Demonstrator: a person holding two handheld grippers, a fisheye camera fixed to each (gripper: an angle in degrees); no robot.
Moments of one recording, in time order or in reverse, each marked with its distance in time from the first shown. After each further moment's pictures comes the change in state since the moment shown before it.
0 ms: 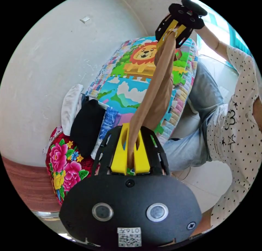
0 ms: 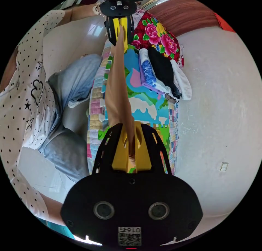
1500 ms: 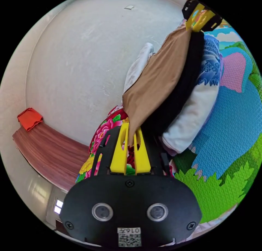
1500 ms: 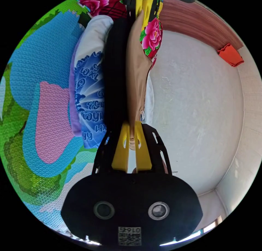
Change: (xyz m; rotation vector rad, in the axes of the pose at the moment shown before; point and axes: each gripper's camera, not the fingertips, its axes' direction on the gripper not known) left arm 0.015 0.305 0.448 0.057 -0.809 -0.178; right arm 0.153 -0.383 0.227 -0.181 0.678 -0.005
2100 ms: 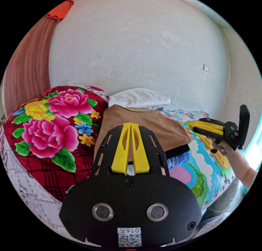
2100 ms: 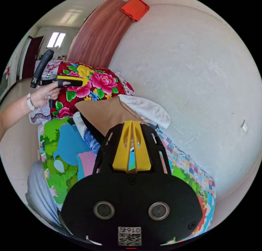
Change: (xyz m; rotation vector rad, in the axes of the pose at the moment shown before) left arm -0.049 0.035 0.020 -0.028 0.535 -0.967; right arm 0.166 0.199 0.130 0.330 -0.610 0.851
